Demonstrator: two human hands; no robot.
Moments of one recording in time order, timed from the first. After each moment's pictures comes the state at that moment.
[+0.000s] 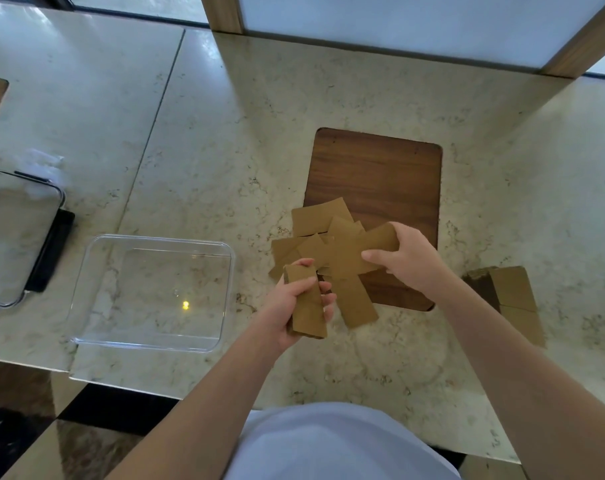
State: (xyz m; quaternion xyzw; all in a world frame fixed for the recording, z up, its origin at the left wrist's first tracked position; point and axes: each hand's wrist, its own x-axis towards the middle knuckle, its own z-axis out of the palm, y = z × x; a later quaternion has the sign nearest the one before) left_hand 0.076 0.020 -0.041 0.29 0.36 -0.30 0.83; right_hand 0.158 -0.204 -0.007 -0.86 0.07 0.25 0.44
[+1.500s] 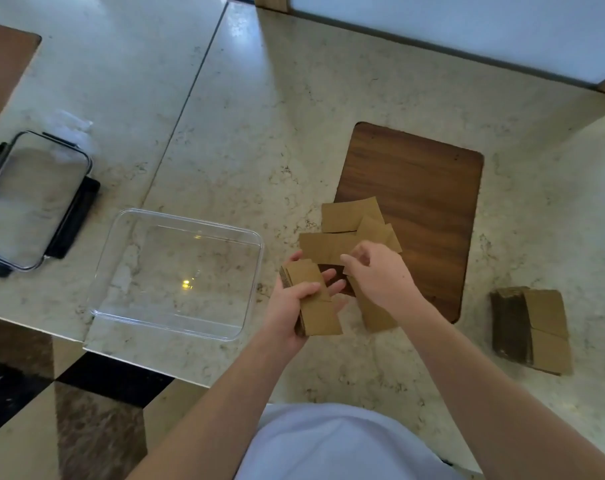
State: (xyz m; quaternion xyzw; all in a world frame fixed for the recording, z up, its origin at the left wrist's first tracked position) left_hand 0.059 0.042 -0.040 0.27 0.39 -0.18 0.86; right_hand 0.139 -0.113 -0.022 -0.92 0.02 0.31 0.26
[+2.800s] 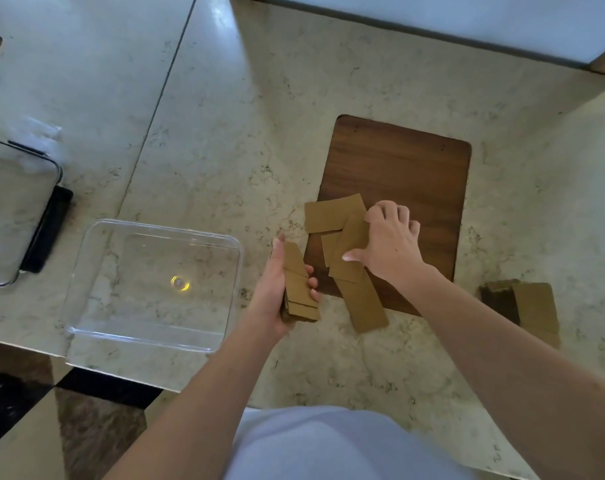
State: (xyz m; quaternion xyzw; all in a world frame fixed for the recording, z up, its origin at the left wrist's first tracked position) left_hand 0.096 0.040 -0.051 0.28 0.43 -0.22 0.83; right_hand 0.190 -0.152 -0.055 -0.98 -0.06 0.20 0.07
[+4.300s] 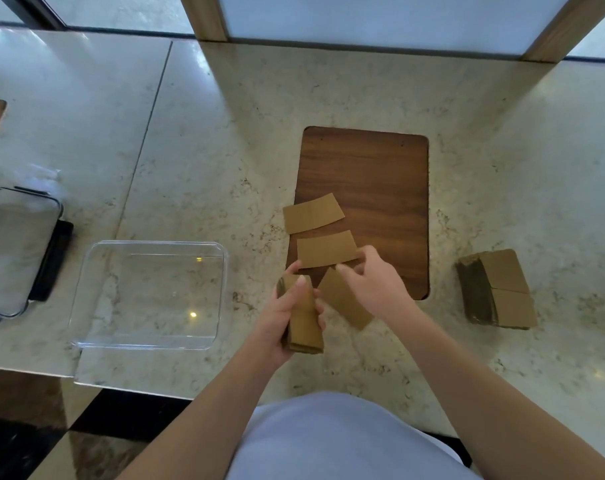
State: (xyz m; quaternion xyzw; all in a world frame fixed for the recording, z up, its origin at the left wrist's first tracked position) left_hand 0.042 0.016 -0.035 0.33 0.32 -0.28 0.84; right_hand 0.103 -0.165 -0.019 -0.86 0.15 0.32 0.35
